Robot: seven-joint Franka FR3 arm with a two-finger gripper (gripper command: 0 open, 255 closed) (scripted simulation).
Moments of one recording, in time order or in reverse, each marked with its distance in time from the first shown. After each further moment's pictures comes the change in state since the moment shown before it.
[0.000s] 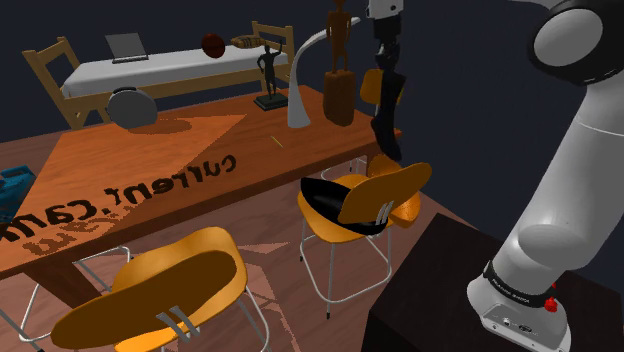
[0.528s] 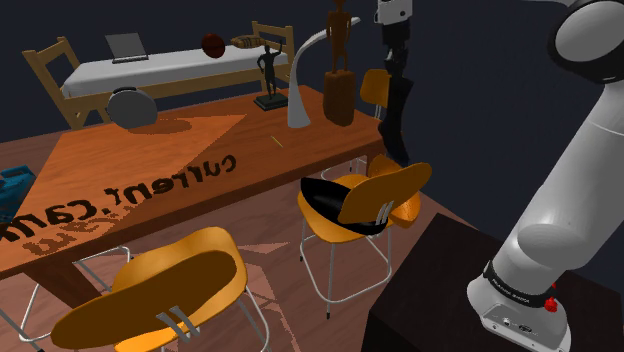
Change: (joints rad) arm -0.013 -0.072 -0.013 -0.124 -0.016 0.056 -0.021
